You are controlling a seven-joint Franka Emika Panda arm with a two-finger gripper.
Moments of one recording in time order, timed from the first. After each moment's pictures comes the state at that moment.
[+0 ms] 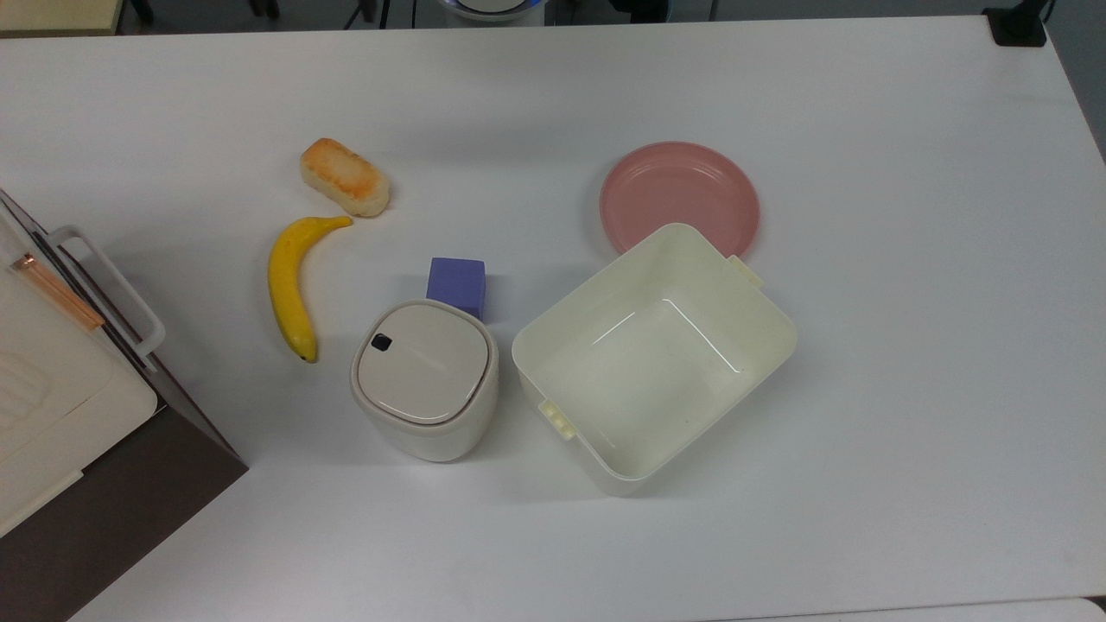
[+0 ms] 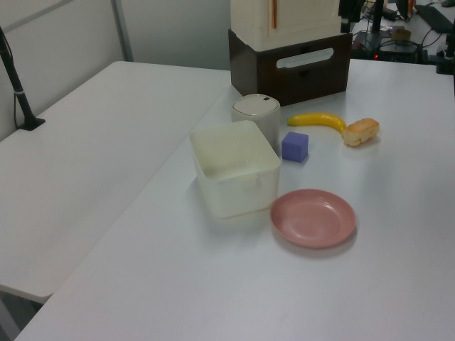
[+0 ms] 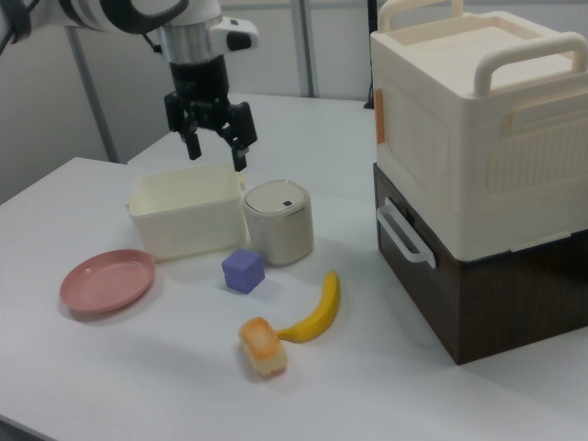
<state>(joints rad) -0.26 0.06 0.08 -1.47 0.00 1.53 -0.10</state>
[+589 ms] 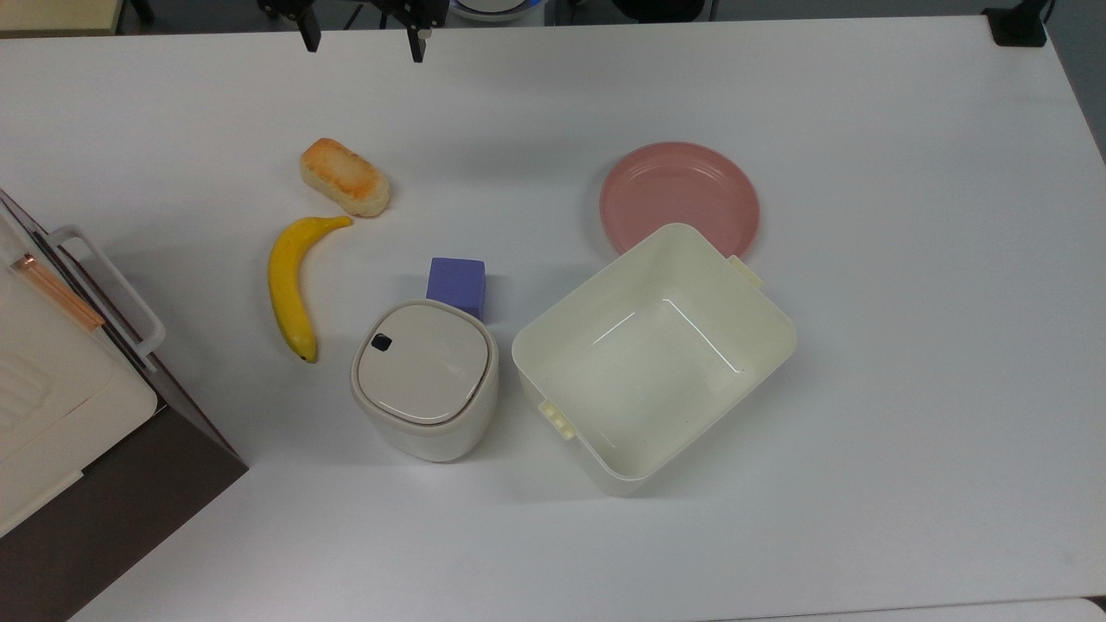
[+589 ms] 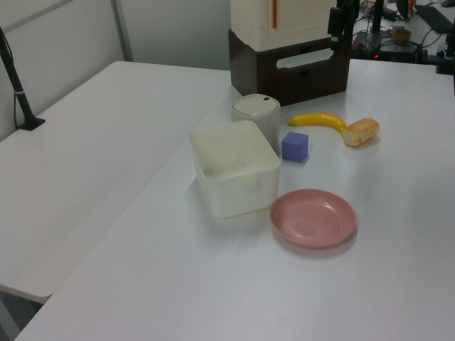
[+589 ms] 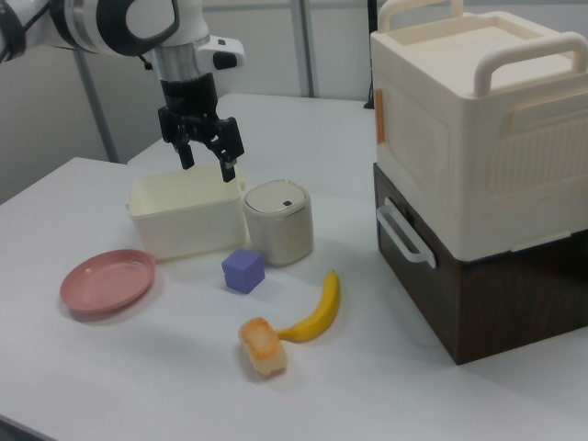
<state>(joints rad) -0.18 0.05 0.06 -1.55 0.00 1.62 0.00</state>
